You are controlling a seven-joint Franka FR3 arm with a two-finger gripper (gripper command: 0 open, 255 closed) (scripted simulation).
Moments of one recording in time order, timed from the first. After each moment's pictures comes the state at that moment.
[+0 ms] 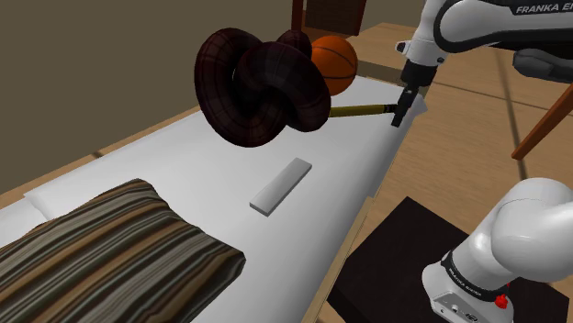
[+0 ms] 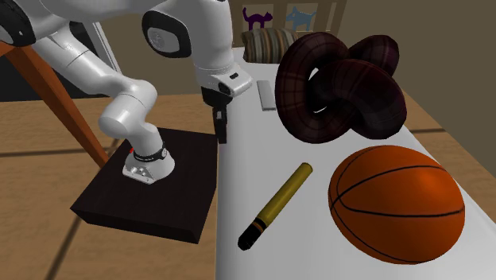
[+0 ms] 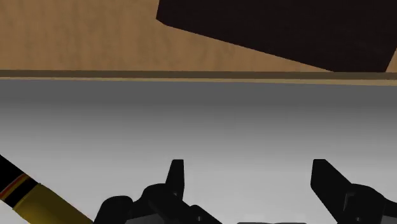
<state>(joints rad) 0.03 -0.63 -0.24 -2.40 -0.12 1.78 -0.42</state>
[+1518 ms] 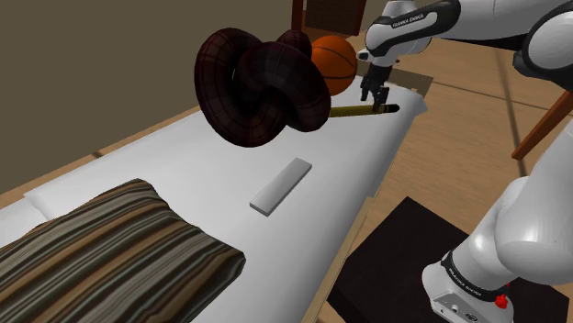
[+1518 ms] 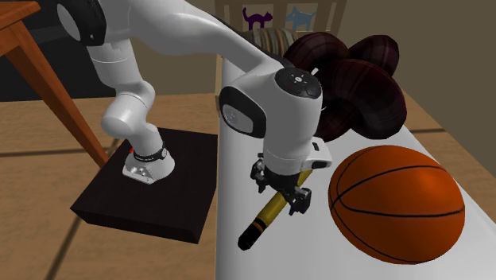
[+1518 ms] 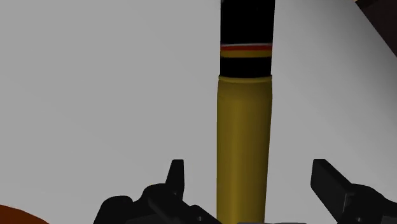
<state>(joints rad) 0.13 0.11 -0.58 -1.91 0.05 2.00 -1.51</state>
